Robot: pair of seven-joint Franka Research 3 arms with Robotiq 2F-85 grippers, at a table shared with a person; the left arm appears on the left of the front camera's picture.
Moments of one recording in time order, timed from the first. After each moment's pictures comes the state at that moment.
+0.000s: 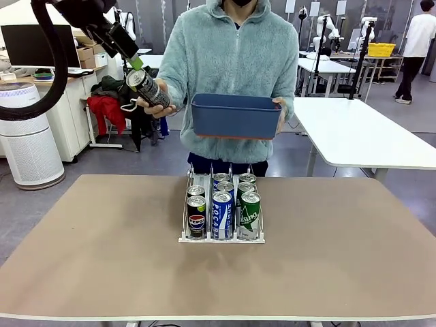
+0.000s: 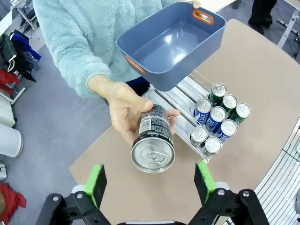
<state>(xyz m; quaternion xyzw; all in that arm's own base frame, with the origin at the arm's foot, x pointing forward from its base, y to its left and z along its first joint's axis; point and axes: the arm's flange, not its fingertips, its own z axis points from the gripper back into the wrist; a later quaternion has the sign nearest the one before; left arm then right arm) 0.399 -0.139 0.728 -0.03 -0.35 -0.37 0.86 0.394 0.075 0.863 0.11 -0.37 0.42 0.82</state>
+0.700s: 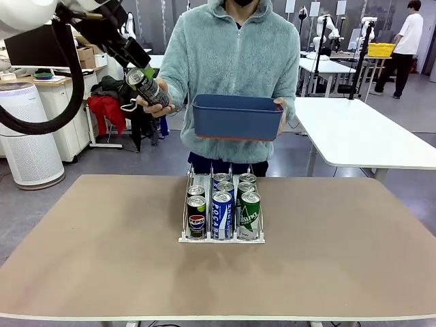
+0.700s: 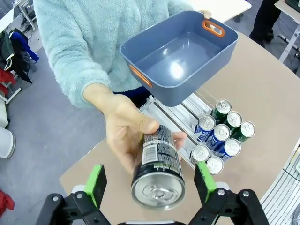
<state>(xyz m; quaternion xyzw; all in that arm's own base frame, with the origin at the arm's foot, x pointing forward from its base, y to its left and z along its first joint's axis) 0.433 -0.150 0.692 -0.06 -0.37 -0.34 0.86 0.394 0.075 0.863 0.11 -0.37 0.42 0.82</state>
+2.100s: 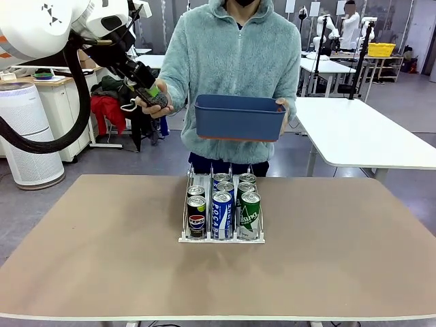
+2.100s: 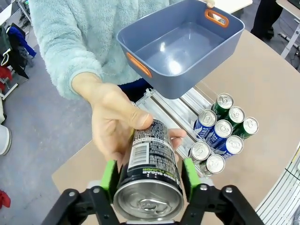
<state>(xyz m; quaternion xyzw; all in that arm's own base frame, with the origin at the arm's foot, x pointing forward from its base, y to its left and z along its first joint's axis) 0.435 -0.154 0.658 -0.06 -0.37 -0.34 0.87 0.394 0.075 0.863 0.11 -0.37 0.42 0.82</state>
